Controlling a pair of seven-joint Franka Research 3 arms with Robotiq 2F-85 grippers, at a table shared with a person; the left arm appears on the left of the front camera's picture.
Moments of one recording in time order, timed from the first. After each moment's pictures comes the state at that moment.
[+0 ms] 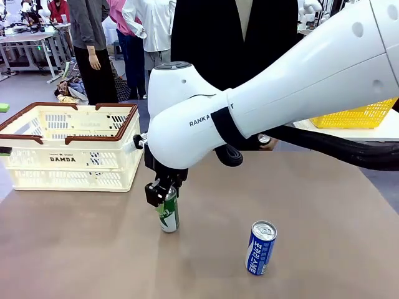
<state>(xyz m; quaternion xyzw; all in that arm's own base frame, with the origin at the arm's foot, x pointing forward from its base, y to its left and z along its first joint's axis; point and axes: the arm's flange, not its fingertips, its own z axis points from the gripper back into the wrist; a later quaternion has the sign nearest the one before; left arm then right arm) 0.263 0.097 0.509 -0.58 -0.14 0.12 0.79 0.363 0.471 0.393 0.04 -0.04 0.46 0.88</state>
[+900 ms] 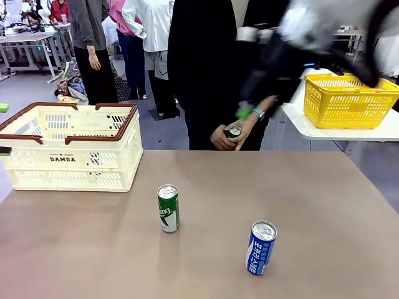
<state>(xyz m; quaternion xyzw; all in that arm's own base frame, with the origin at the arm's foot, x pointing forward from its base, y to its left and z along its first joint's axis) 0.263 0.097 0.509 -0.58 -0.14 0.12 0.79 0.375 0.174 0.602 0.20 -0.09 0.22 0.95</state>
